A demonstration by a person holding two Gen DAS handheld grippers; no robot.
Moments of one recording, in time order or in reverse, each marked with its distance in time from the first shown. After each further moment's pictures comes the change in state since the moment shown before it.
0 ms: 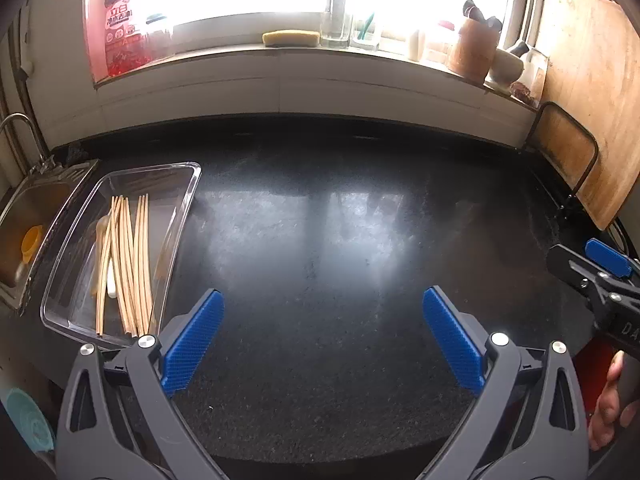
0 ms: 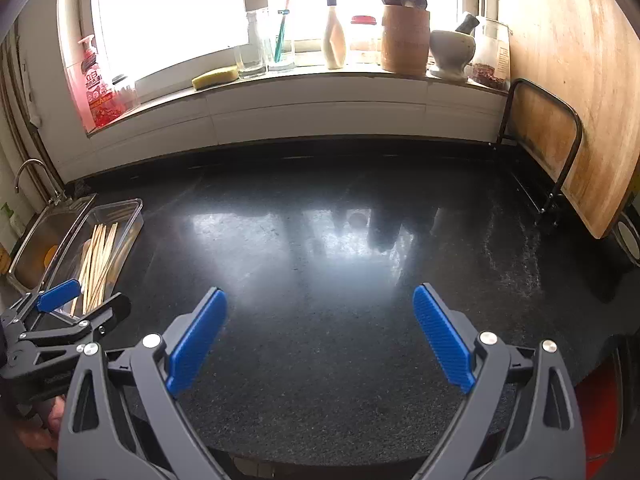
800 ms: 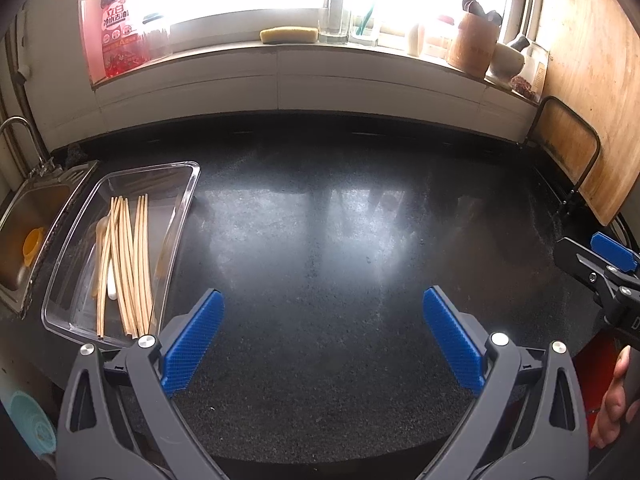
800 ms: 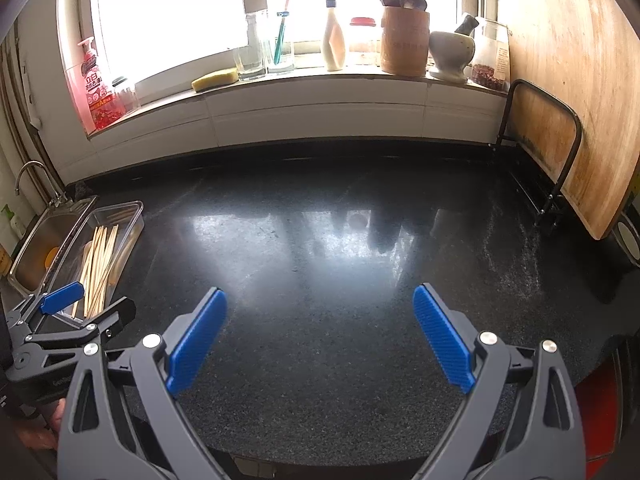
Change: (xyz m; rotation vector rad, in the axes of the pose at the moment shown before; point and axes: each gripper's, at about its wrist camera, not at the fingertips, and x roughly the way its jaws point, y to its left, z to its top) left arm 0.004 -0.006 0.002 0.010 0.011 0.011; right arm 0.000 -0.001 0.003 0.001 0.002 0.004
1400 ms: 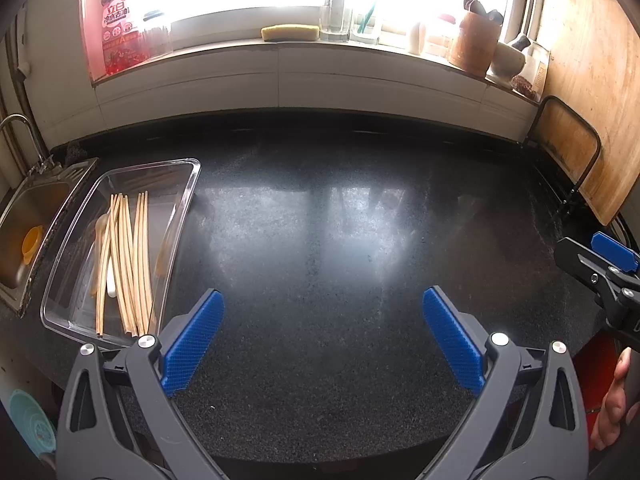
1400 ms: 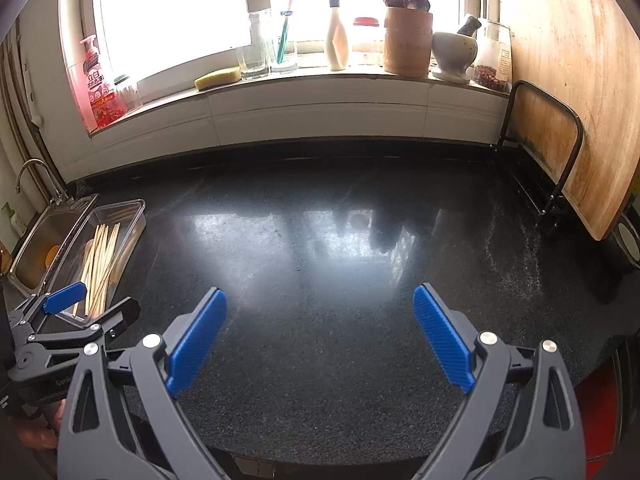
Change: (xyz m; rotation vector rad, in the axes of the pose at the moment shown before) left arm 0.001 0.002 -0.003 -0.002 0.004 -0.001; right arm -0.001 0.004 0.001 -0.008 0.001 0.001
